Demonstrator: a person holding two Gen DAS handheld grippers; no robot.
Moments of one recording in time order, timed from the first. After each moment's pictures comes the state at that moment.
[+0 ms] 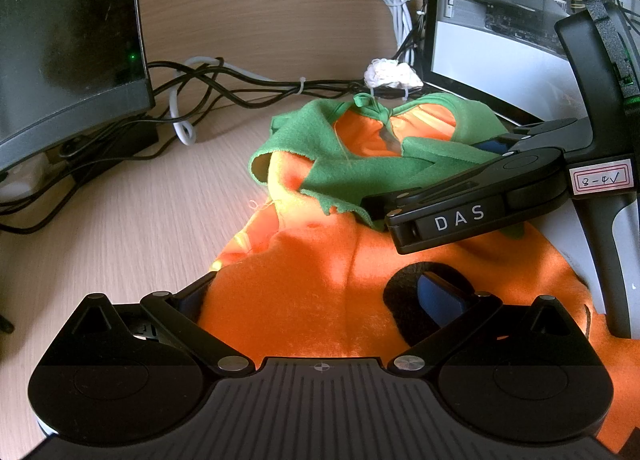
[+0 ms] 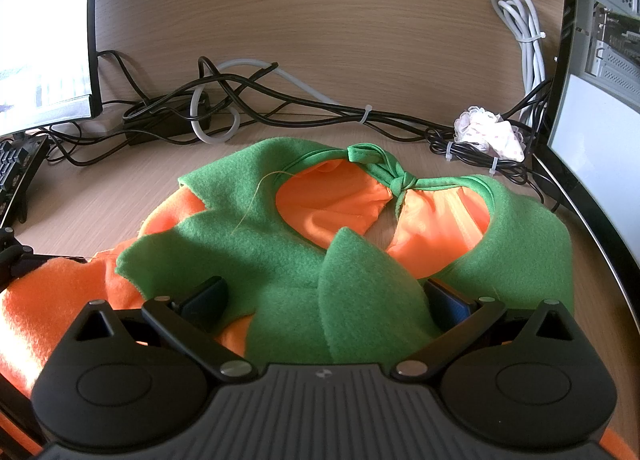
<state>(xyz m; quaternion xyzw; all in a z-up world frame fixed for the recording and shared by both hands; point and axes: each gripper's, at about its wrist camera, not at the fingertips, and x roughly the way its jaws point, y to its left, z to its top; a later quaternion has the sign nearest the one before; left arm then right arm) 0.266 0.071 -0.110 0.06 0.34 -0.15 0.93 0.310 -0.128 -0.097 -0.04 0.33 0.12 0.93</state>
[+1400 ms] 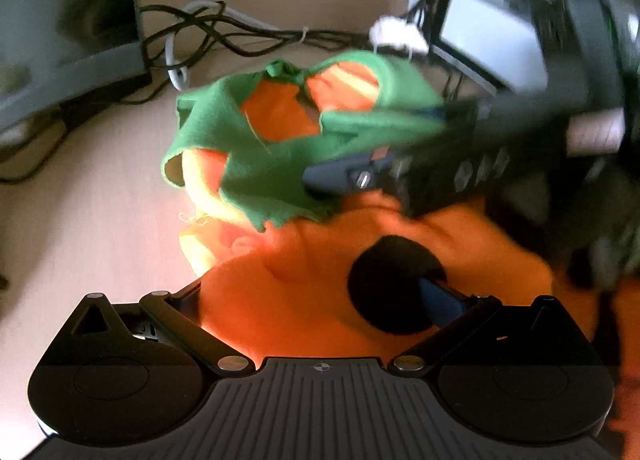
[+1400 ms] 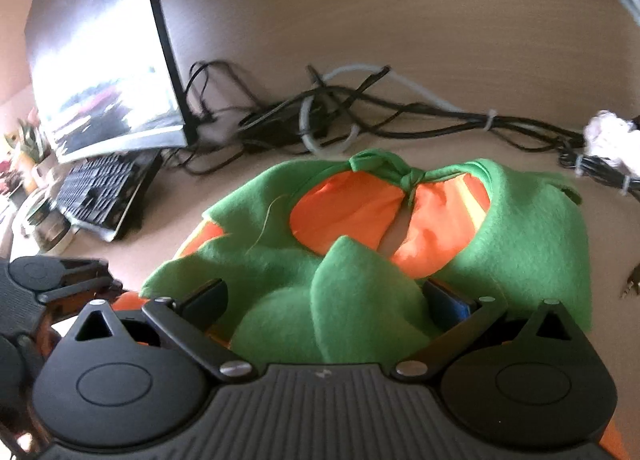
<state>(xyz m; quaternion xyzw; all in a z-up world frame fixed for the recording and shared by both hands) 0.273 0.061 -0.091 0.04 0.44 -0.13 0.89 0.347 -0.145 -0.085 0.03 0.37 0.34 0.86</state>
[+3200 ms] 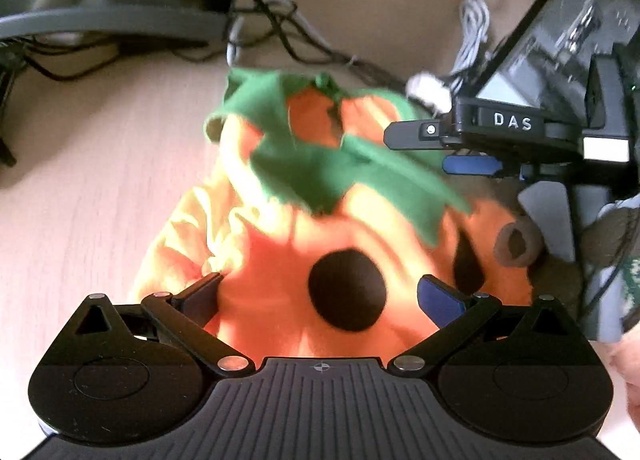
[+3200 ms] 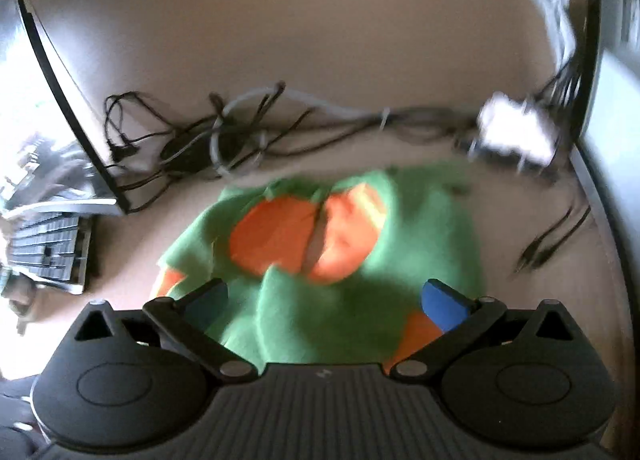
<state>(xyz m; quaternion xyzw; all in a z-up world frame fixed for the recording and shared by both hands) 0.253 0.079 -0.079 -0.15 0.44 -0.09 0.88 0.353 -0.171 -0.046 0.06 0.44 0.20 0.87</state>
